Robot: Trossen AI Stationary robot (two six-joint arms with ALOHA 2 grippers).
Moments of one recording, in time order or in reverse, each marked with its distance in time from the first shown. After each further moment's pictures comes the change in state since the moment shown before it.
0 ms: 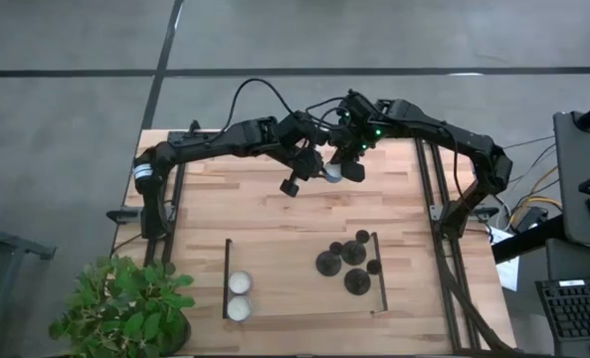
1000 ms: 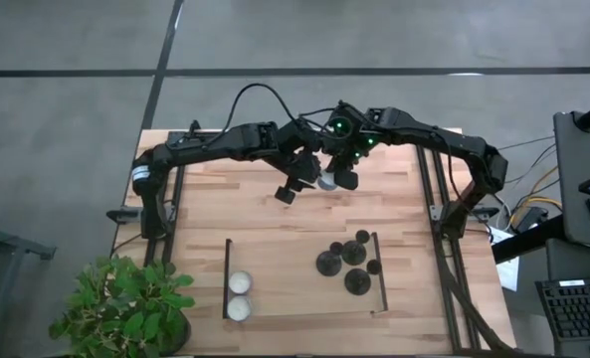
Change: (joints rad) left arm -0.041 -0.013 0.013 -0.119 -0.041 -0.126; right arm 0.062 0.030 -0.018 0.021 0.035 0.100
